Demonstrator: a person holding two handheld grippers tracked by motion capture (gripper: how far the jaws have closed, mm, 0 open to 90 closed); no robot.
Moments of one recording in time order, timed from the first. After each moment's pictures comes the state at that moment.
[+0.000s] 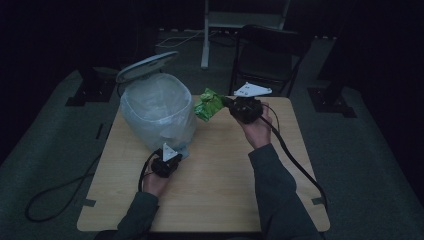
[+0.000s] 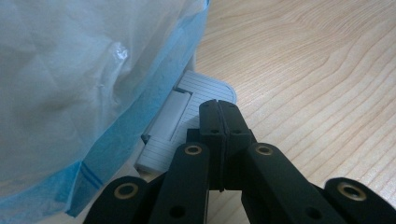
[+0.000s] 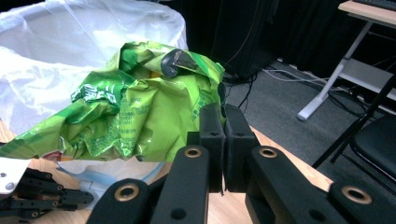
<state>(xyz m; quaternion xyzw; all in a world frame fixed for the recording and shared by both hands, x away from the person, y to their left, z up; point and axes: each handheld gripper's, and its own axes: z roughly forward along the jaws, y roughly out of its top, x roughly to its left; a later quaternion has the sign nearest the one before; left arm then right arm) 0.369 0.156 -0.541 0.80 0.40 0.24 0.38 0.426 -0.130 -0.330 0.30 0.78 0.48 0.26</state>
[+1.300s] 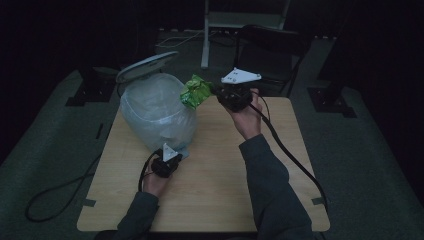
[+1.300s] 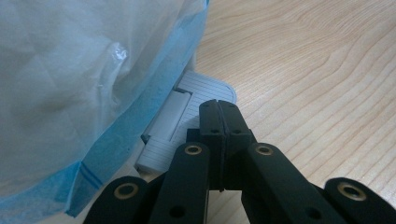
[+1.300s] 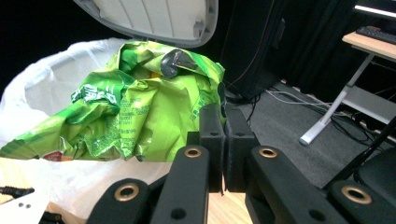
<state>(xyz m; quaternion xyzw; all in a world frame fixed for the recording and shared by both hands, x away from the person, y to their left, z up) 0.368 0.155 -0.542 0.80 0.40 0.24 0.38 0.432 -0.097 -0.291 0.27 0.77 0.51 0.27</state>
